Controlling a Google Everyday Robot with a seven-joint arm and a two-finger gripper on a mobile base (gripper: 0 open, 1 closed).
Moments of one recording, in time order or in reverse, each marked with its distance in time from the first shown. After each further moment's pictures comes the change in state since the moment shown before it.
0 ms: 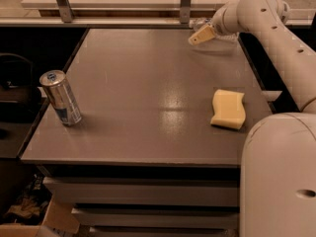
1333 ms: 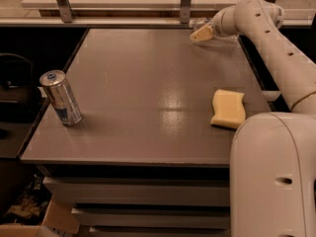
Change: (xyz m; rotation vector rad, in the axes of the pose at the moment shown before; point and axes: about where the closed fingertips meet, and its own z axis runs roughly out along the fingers) arm 0.014 -0.012 0.022 0.034 0.006 0.092
